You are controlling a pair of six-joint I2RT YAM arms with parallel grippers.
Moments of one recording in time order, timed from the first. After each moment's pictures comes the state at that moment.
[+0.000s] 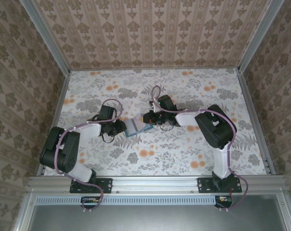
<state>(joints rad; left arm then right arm) -0.36 1.53 0.66 -0.17 0.28 -0.68 0.55 2.00 1.08 0.21 -0.61 0.72</state>
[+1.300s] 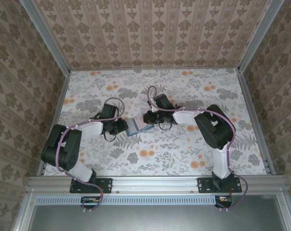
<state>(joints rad) -0.38 1.56 0.70 -0.18 0.26 -0.69 0.58 2.00 1.17 -0.01 -0.42 0.55</state>
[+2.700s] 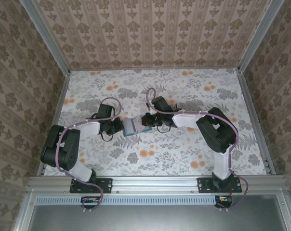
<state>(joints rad) -0.31 1.56 0.68 -0.18 0.27 -0.64 0.63 1.93 1.12 0.01 -0.39 0.67</state>
